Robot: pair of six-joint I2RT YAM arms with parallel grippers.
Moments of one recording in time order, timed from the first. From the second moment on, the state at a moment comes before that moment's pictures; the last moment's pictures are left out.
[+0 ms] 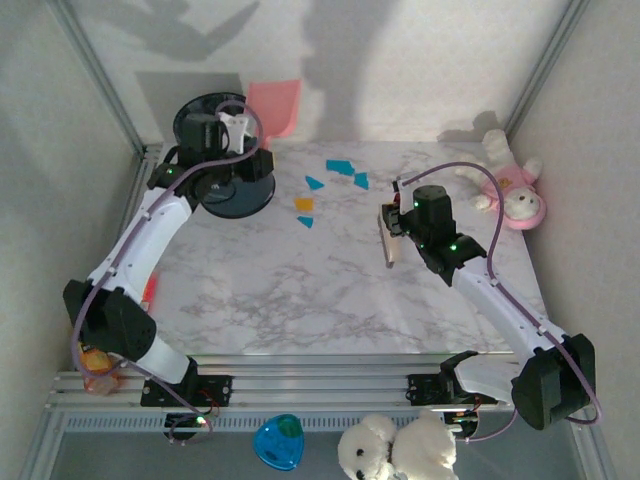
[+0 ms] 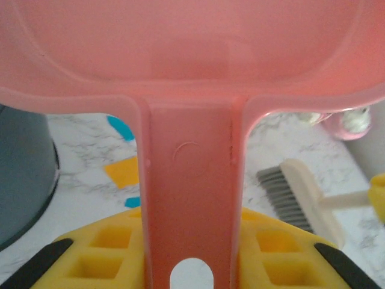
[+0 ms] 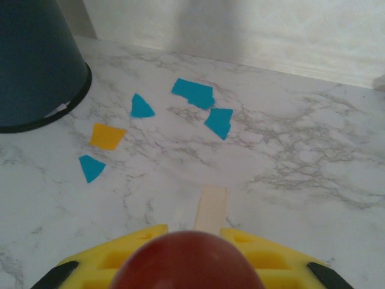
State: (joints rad) left arm -0.24 1.53 1.53 -0.56 0.39 -0.22; right arm 0.44 1.18 0.93 -0.23 0.06 0.05
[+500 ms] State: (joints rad) left arm -0.24 1.27 1.24 -0.60 0.28 0.05; right arm 0.41 1.38 0.99 -0.06 -0.11 0.22
